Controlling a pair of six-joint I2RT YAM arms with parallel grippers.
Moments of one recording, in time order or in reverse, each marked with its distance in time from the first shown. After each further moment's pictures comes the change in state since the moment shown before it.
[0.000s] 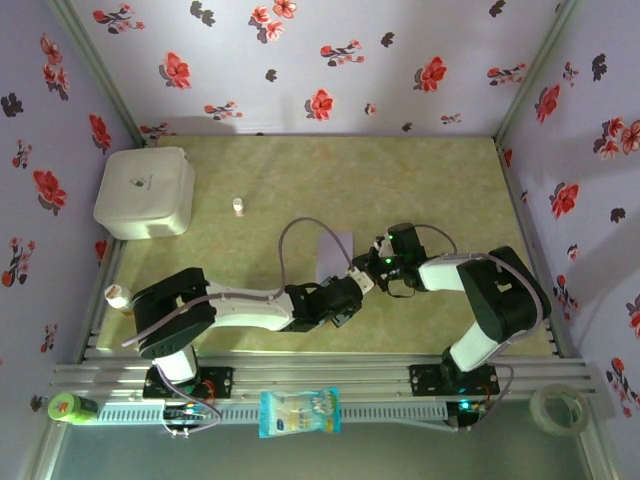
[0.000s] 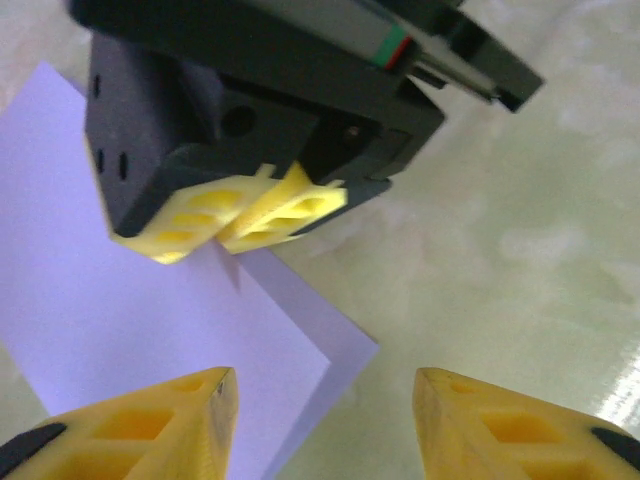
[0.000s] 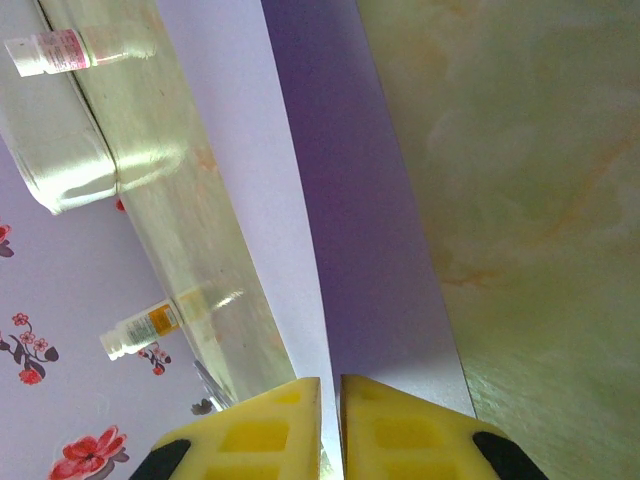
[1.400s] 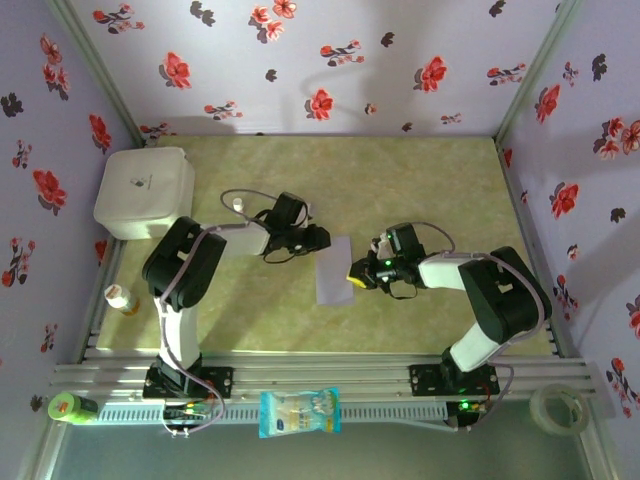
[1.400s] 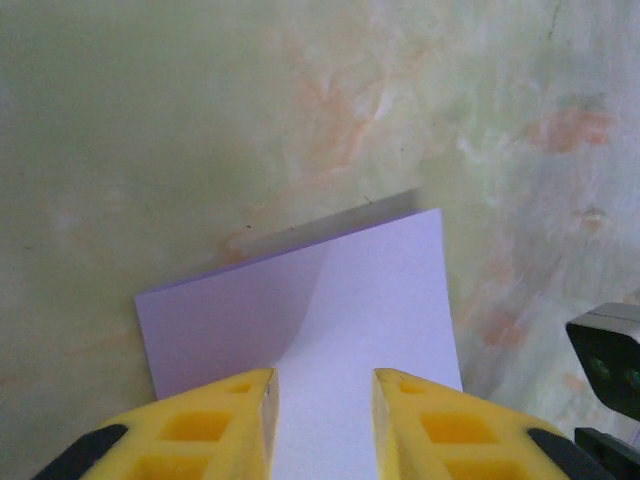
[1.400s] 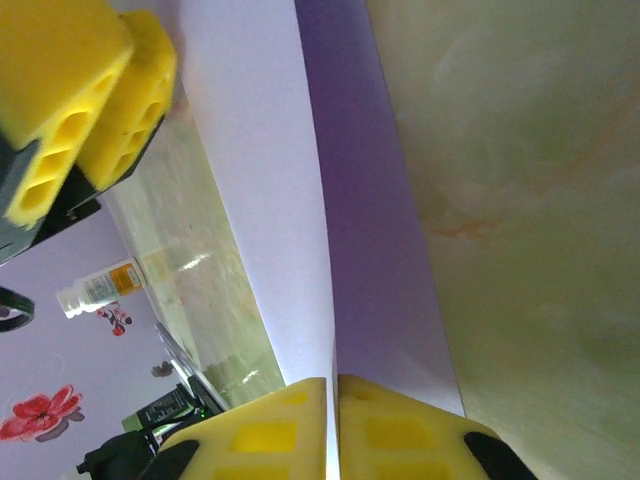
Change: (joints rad) left arm 0.640 0.214 0.188 0.044 0.813 -0.615; right arm 0.000 -0.006 0.032 -0.132 -0.039 -0.145
